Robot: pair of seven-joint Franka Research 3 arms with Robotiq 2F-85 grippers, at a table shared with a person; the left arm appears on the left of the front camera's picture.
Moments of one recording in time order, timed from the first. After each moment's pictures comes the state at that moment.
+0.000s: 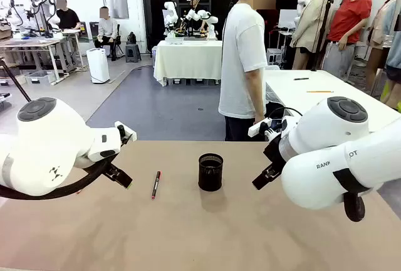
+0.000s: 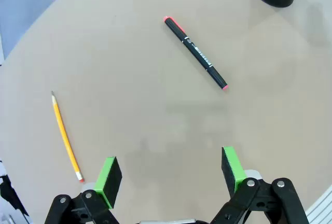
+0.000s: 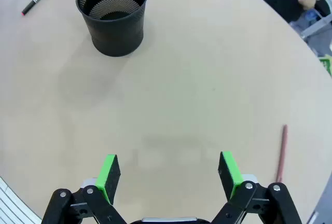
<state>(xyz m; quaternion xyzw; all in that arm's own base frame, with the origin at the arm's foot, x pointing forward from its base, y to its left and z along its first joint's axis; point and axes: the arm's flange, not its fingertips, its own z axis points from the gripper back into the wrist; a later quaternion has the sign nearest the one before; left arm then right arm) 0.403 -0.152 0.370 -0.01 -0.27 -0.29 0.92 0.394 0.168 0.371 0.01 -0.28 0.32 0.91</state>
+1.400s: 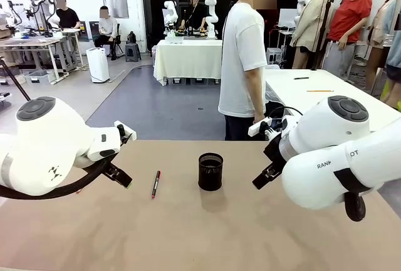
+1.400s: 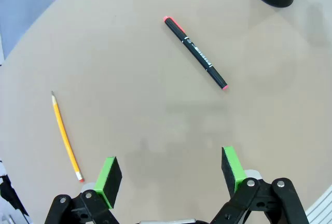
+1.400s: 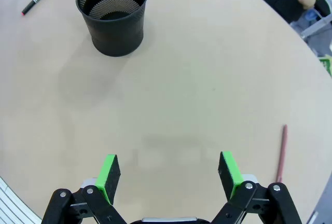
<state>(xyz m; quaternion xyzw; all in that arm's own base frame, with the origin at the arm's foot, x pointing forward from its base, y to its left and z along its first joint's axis) 0.403 -0.152 0.370 -0.01 -0.27 -0.29 0.92 0.394 0.168 0.371 0.01 -0.28 0.32 0.91</state>
